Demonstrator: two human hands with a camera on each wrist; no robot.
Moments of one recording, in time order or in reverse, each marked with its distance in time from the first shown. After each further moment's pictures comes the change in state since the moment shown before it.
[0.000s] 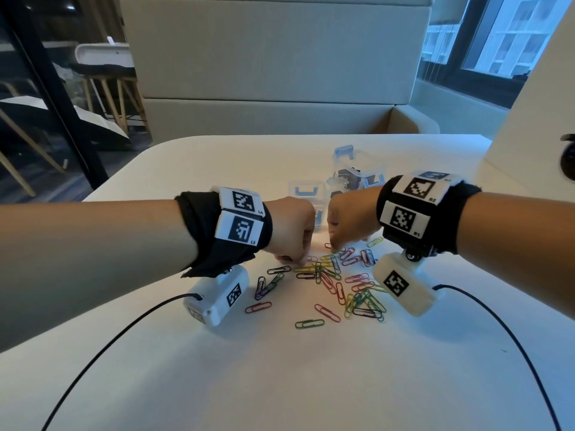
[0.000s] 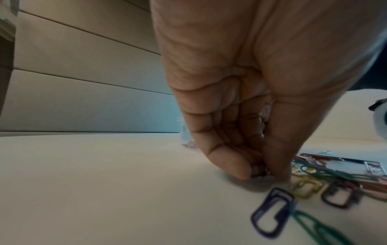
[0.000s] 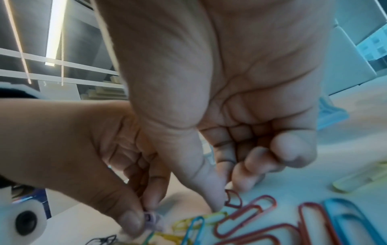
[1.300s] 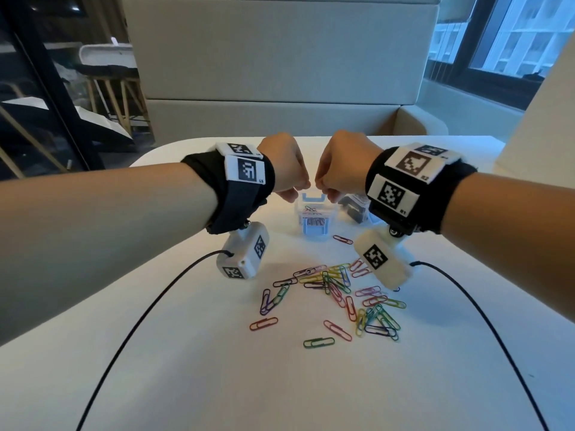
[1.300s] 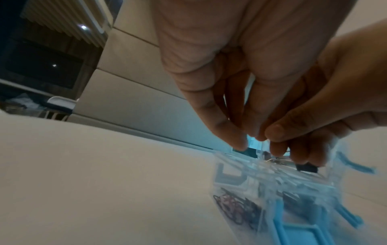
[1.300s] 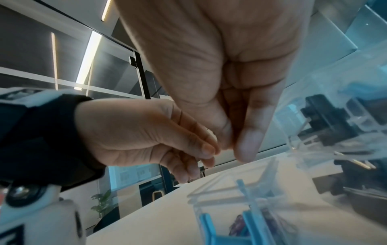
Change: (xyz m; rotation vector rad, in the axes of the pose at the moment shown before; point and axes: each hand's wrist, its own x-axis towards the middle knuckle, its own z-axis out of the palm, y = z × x) left_hand 0.035 -0.026 -0.051 -0.558 0.384 -0.317; right_hand 0.022 -0.010 -0.046 0.370 0.491 0.009
